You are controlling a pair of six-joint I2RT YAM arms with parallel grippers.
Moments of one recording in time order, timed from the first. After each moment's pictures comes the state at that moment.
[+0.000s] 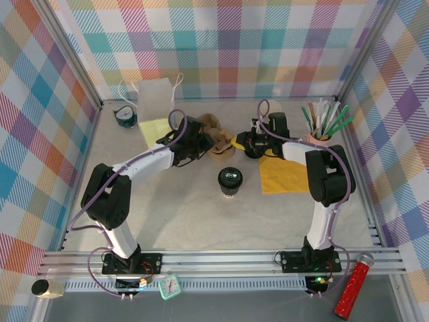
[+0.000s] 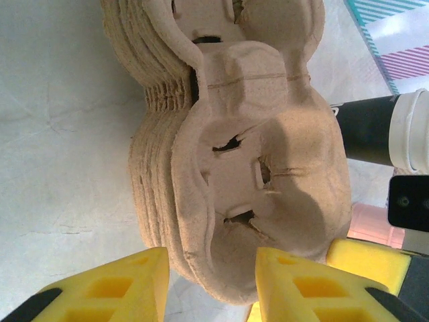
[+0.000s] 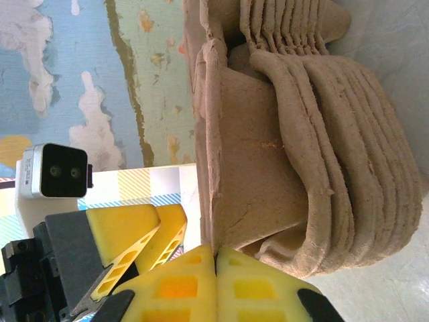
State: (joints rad) left arm -0.53 1.74 1.26 -0.29 0.07 -1.13; right arm 0.27 1.94 1.16 0.19 -0.97 0.95
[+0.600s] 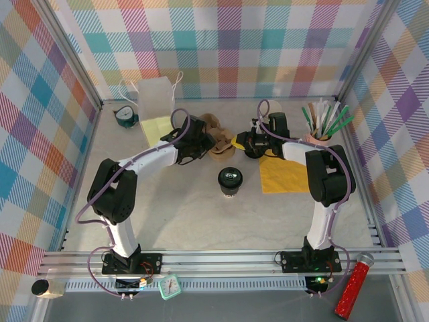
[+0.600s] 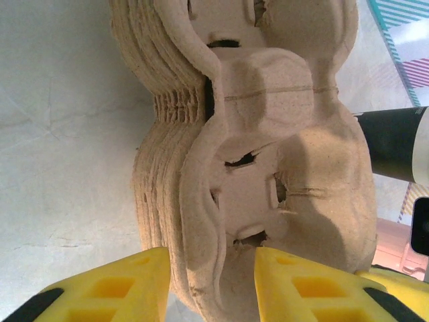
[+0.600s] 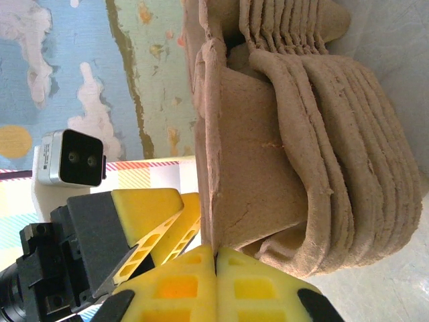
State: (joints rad) left arm -0.53 1.81 1.31 -0.32 0.06 -1.15; right arm 0.27 1.94 1.16 0.19 -0.97 0.95
